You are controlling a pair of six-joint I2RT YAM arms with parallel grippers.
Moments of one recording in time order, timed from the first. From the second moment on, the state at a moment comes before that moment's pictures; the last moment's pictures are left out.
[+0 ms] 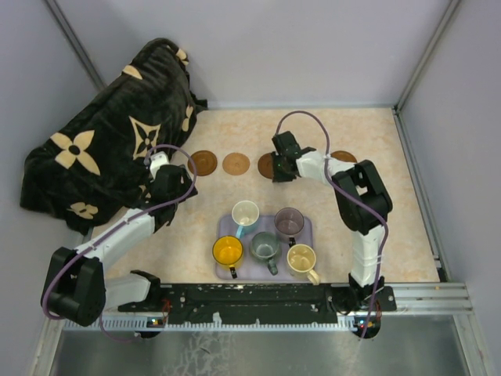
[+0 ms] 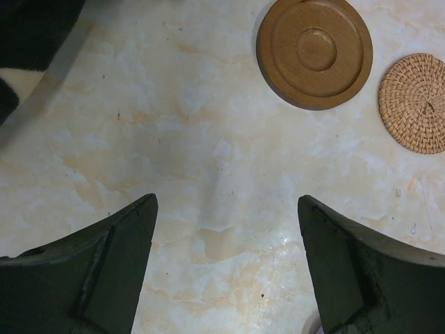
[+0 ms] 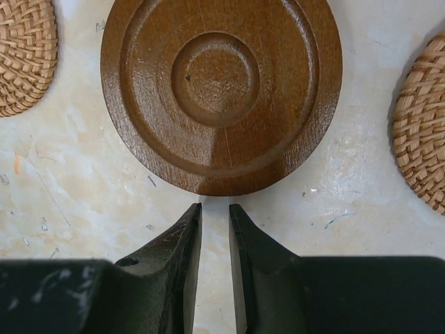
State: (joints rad) left arm -0.38 1.20 0.63 -0.09 -0.47 -0.57; right arm 0.50 1.99 1.36 -0.35 0.03 0.39
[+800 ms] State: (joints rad) left arm -0.38 1.21 0.63 -0.09 -0.47 -0.57; right arm 0.51 2.03 1.41 -0.35 0.05 0.39
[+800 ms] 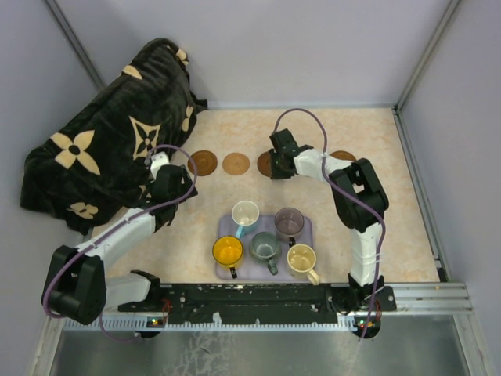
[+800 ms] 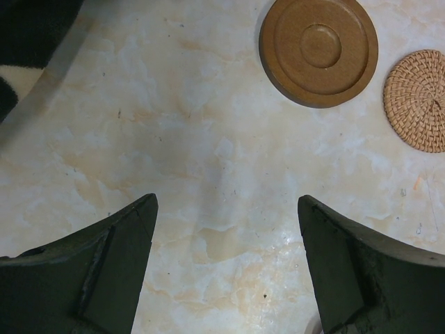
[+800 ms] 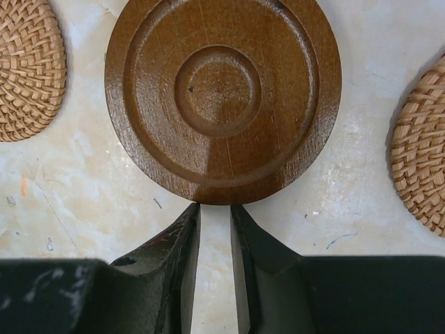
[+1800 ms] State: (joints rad) left arm -0.49 0.85 0.64 -0.24 -0.36 -0.45; right arm 0.51 1.22 0.97 -0.49 0.21 0.41
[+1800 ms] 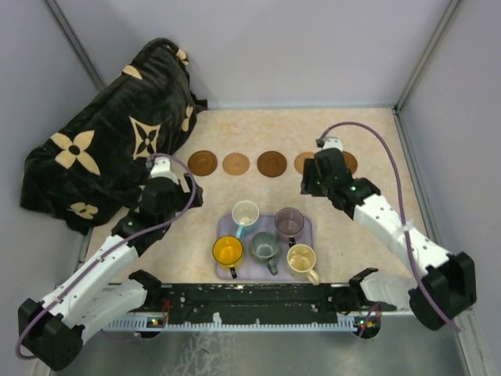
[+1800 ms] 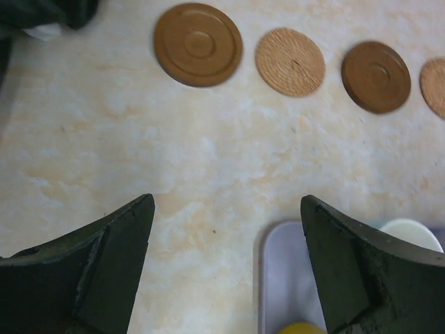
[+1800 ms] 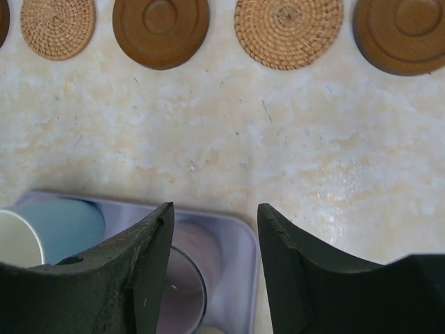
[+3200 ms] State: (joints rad) left arm -0.90 0.82 0.53 -0.36 -0.52 -0.62; right arm 0.57 0.68 0.75 -0.90 0.01 0.53
